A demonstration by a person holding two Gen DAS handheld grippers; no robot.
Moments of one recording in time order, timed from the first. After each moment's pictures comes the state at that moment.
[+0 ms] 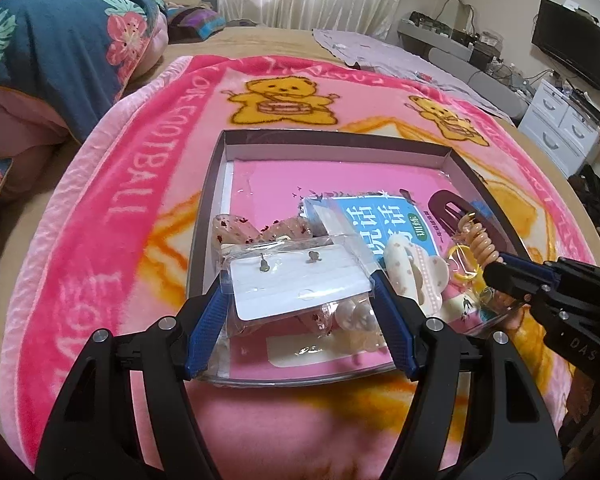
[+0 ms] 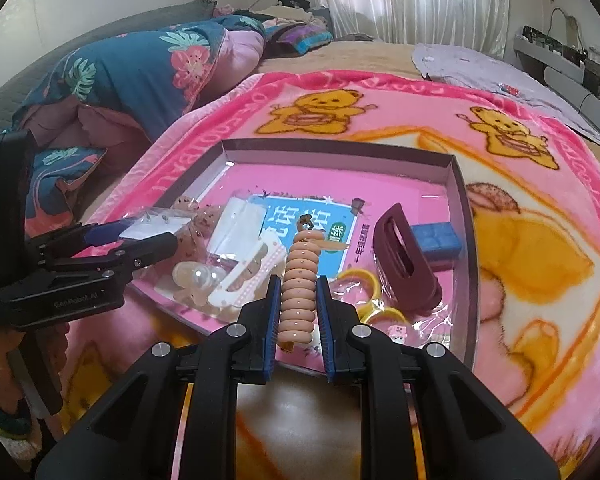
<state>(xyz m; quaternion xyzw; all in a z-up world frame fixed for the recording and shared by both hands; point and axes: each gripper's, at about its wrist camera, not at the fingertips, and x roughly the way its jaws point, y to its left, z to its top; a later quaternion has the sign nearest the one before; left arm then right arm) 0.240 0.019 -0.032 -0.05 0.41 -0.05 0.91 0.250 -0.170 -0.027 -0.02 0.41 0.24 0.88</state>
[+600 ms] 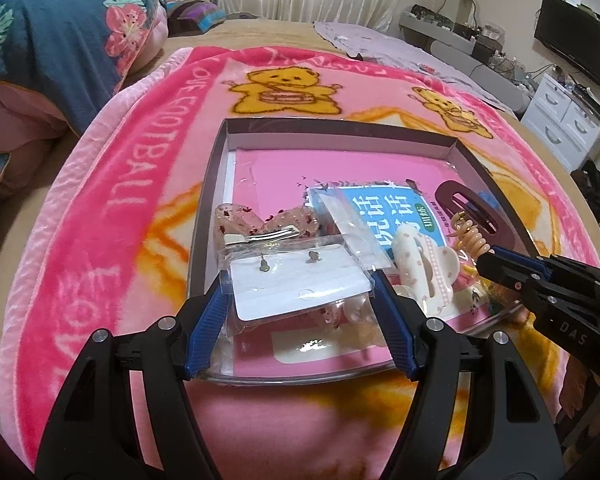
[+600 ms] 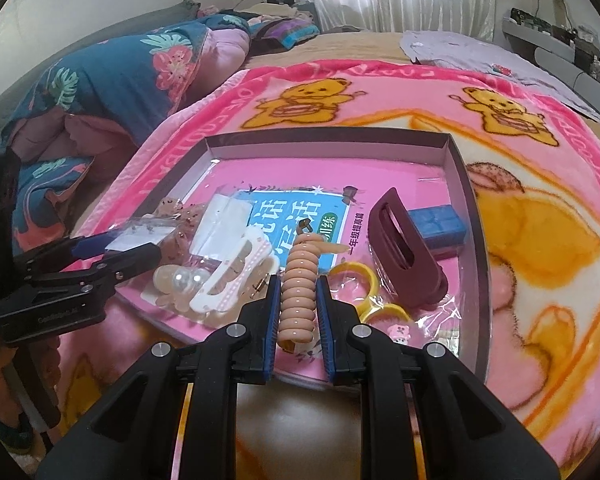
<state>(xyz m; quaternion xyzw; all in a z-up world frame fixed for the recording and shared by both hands) 0.242 0.022 -0.039 -0.05 0.43 -0.05 0.90 0.264 -0.173 -0.044 0.00 0.42 0.23 0.88</state>
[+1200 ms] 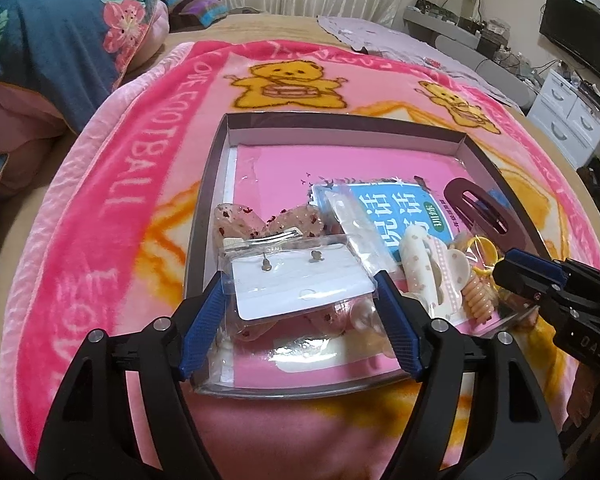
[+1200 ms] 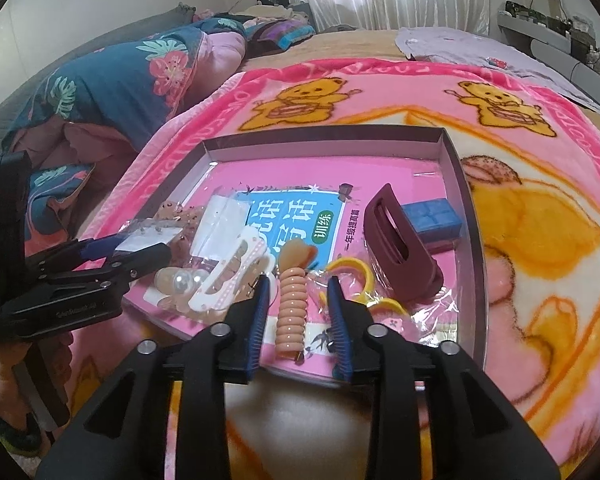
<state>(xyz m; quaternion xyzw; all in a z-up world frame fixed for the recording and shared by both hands) 0.252 0.020 -0.044 -0.04 0.44 -0.04 0.90 0.258 -0.182 -0.039 0.02 0.42 0.23 0.88</state>
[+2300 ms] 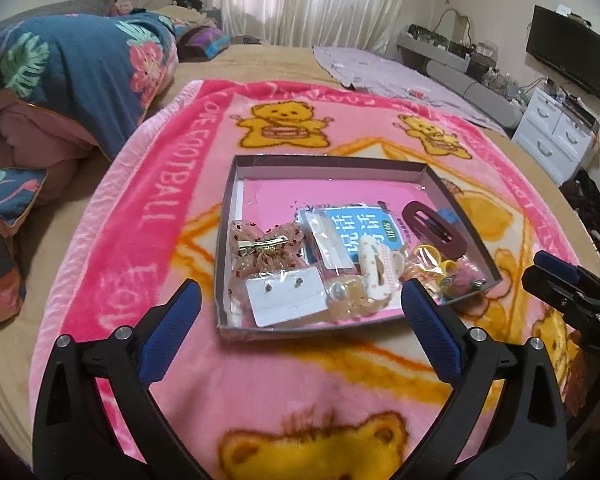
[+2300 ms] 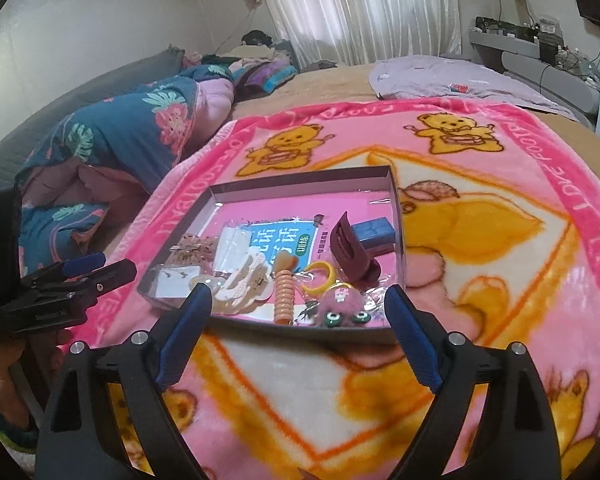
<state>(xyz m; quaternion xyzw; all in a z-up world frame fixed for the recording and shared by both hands) 0.186 0.016 0.019 -0.05 0.39 -0.04 0.92 0.191 -0.231 0.021 0.06 0.37 0.20 0.91</state>
